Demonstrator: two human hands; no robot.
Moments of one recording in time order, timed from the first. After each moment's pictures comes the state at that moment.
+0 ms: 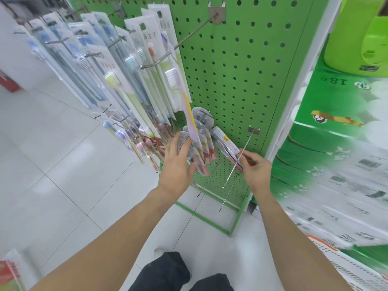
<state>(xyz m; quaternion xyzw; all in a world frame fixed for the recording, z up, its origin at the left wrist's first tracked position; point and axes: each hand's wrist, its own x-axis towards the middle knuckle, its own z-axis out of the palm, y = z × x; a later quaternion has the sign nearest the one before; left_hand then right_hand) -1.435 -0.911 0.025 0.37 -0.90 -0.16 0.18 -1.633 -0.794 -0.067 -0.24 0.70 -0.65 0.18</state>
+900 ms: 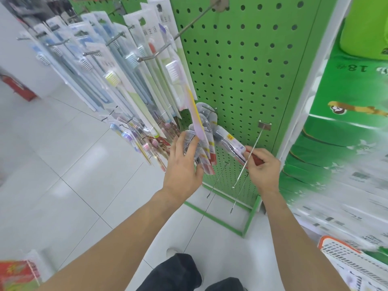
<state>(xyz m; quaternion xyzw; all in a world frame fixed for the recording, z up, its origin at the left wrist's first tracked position) -1.432 -0.910 0.027 0.37 -0.91 -0.12 0.15 -1.623 -0.805 -0.078 -0.28 0.68 -0.66 0.14</state>
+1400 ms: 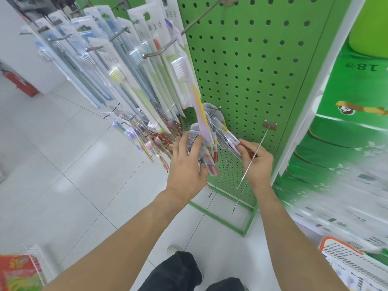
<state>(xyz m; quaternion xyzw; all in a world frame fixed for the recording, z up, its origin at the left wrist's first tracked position) -1.431 -0.910 0.024 0.37 -0.91 -0.13 0.15 -1.610 -0.835 -0.066 -0.25 0.63 -0.72 0.16</state>
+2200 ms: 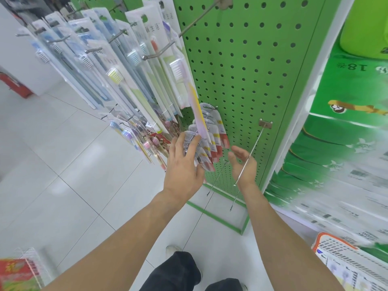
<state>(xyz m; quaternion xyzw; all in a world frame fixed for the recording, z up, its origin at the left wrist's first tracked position) -1.426 -0.904 0.028 0.38 -0.90 -0.12 0.16 -1.588 -0.844 -0.085 -0.15 0.65 -0.69 0.27</state>
